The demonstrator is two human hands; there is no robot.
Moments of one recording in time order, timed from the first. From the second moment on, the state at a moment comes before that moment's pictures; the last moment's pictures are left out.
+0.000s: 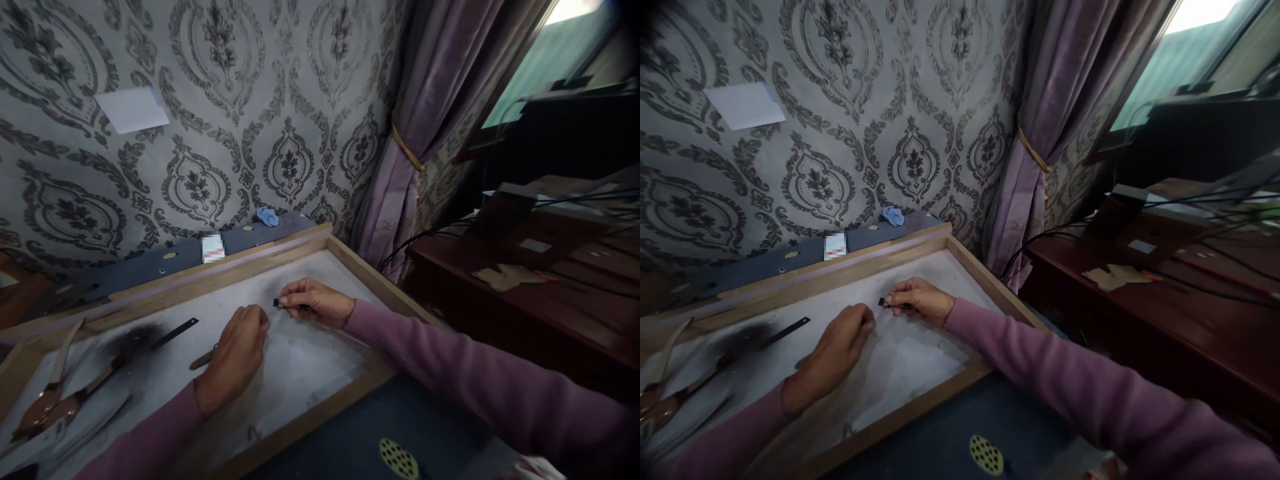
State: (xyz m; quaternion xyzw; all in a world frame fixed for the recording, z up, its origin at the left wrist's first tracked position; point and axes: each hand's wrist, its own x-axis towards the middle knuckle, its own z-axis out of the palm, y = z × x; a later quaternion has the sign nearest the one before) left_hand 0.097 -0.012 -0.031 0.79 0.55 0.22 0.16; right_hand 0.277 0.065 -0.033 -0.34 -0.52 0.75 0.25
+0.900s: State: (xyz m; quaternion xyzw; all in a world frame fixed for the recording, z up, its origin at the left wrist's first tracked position) left_hand 0.108 -0.006 -0.026 0.50 0.49 0.49 0.52; right_hand 0.274 0.059 -0.030 -0.32 -0.50 0.76 0.26
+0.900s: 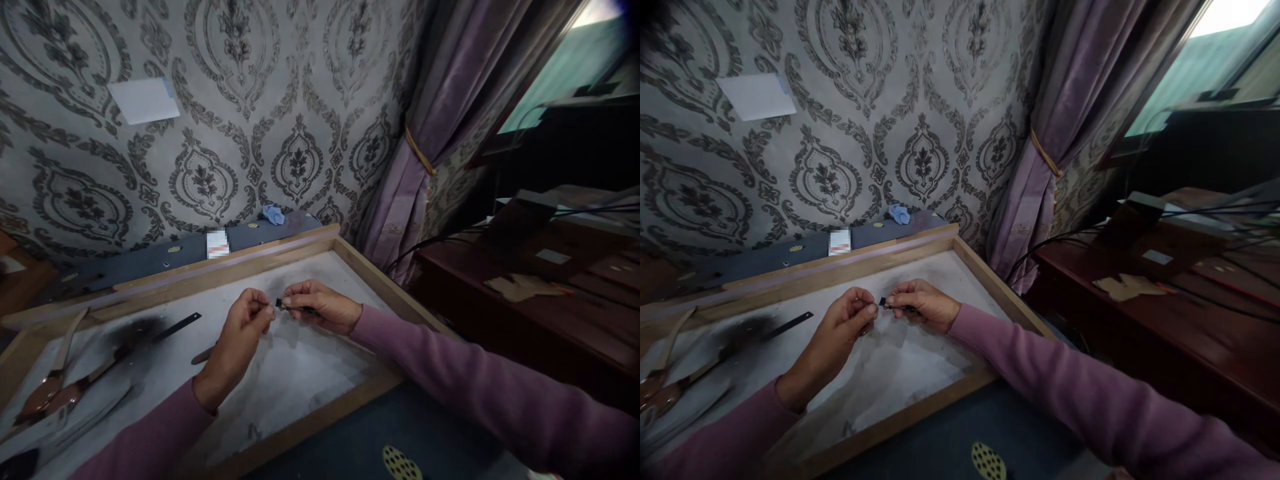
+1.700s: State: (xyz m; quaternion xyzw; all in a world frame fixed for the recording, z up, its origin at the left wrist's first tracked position) left_hand 0.110 -0.006 -0.025 0.50 0.49 0.50 0.51; right_hand 0.272 0.058 -0.028 -0.33 -0.49 0.76 0.27
